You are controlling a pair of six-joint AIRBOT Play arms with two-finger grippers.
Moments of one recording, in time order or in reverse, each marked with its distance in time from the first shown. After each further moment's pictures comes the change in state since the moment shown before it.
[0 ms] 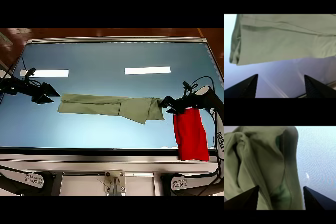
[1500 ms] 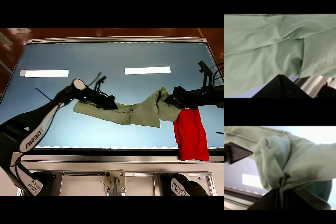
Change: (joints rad) left arm -0.740 -0.176 0.004 -0.314 0.377 0.011; right arm 0.048 0.540 0.000 0.093 0.325 0.077
